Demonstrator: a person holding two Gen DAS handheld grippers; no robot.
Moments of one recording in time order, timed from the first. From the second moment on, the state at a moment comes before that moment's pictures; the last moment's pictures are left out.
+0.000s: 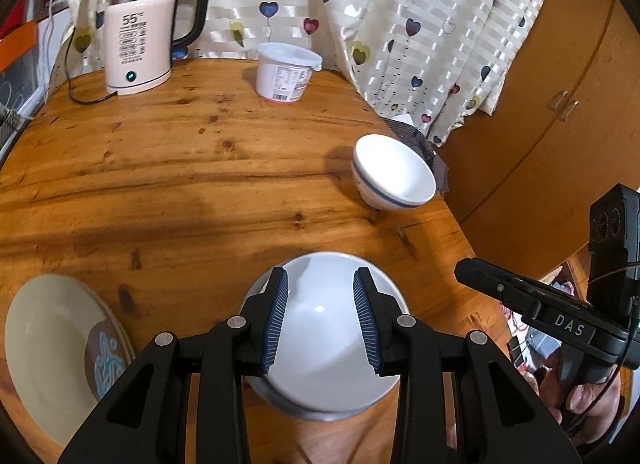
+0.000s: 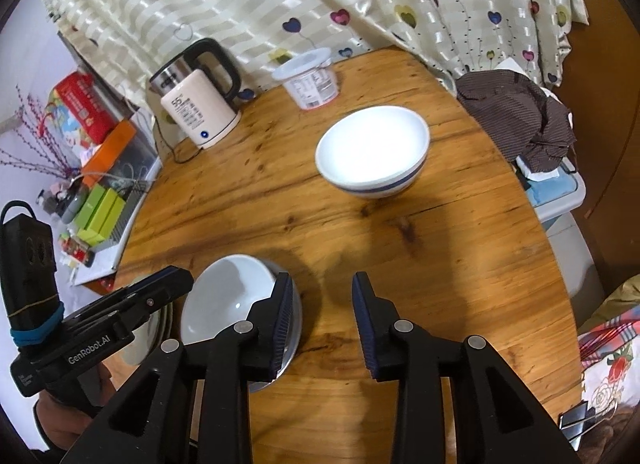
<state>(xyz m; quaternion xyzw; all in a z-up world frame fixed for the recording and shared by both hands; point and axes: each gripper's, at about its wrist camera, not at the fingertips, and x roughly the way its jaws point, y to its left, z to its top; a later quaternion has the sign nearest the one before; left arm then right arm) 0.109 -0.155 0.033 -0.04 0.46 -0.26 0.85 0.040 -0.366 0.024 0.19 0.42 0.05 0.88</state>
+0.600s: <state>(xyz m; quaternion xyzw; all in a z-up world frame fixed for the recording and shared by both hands) 0.146 -0.207 0.041 -0.01 0.45 -0.28 0.84 0.065 -0.401 0.027 0.20 0.42 0.02 0.89</state>
